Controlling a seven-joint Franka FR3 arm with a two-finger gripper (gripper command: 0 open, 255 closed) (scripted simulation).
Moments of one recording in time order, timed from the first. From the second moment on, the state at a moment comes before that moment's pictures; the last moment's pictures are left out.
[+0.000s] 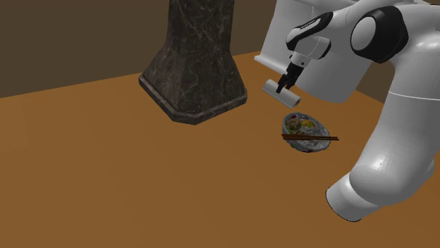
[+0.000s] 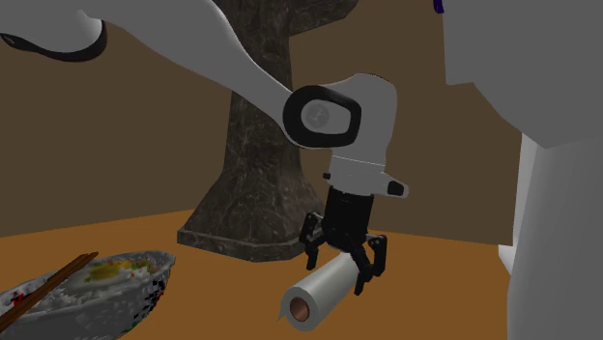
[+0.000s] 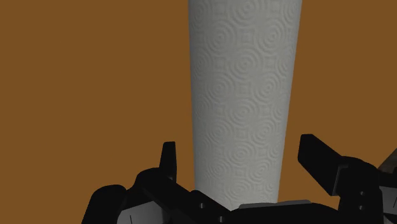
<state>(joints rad) -0.17 0.41 -0.50 -1.81 0.40 2.00 -0.88</state>
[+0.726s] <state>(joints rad) -0.17 0.41 -0.49 -1.81 0.40 2.01 -0.88</state>
